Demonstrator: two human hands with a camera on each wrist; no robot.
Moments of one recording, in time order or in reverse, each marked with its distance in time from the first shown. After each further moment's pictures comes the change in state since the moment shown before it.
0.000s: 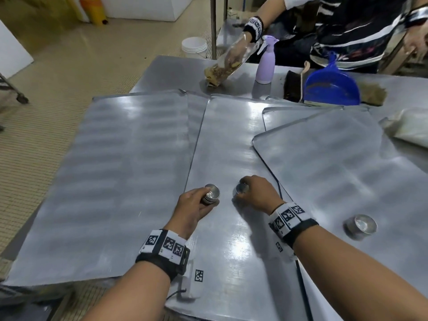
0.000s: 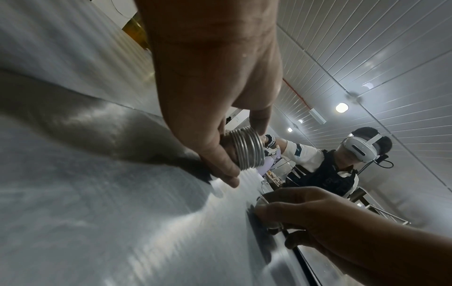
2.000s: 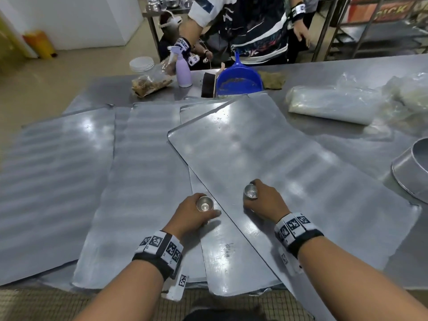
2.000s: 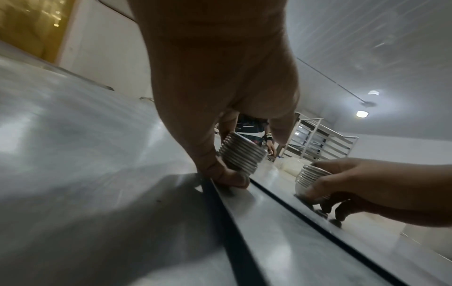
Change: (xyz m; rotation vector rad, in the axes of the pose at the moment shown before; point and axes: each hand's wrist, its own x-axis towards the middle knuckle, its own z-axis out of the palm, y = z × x) left_hand -0.111 -0.133 0.193 1.233 -0.227 0.229; right_hand -0.204 0.232 -0.074 0.236 0.170 0.289
